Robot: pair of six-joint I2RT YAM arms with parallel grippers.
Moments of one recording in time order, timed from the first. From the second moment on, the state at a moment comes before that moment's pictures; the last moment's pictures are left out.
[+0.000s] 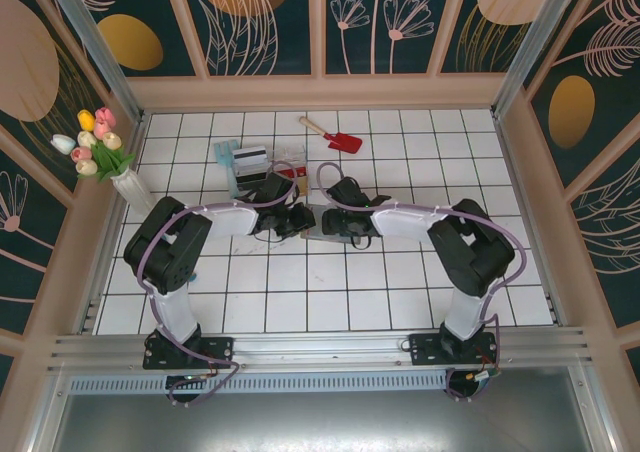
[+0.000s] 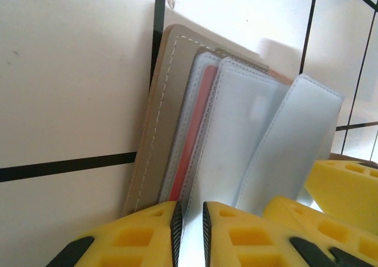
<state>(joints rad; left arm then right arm) -0.58 1.85 0.96 -0.07 0.36 -0.89 0.72 1.78 1.00 -0.29 0.04 0.63</state>
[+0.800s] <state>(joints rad) -0.61 1.90 1.00 -0.03 0.44 -0.88 0.56 1.68 0.83 -0.14 -0.29 0.73</state>
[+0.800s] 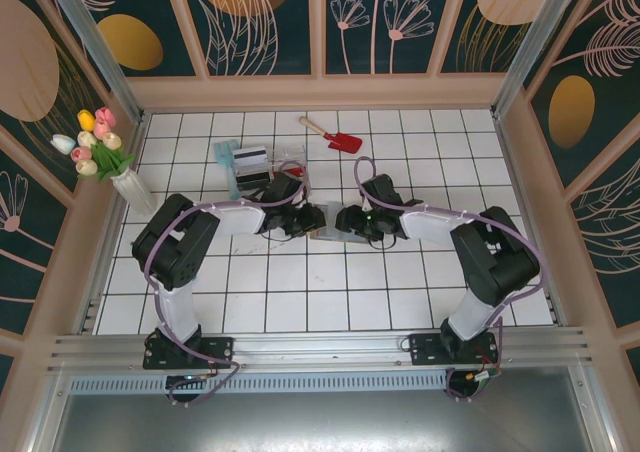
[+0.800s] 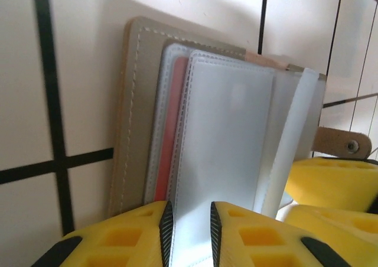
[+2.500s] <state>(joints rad) -0.72 1.95 1.11 0.18 0.60 -0.98 0.40 1.34 0.63 0.01 -0.25 0.89</state>
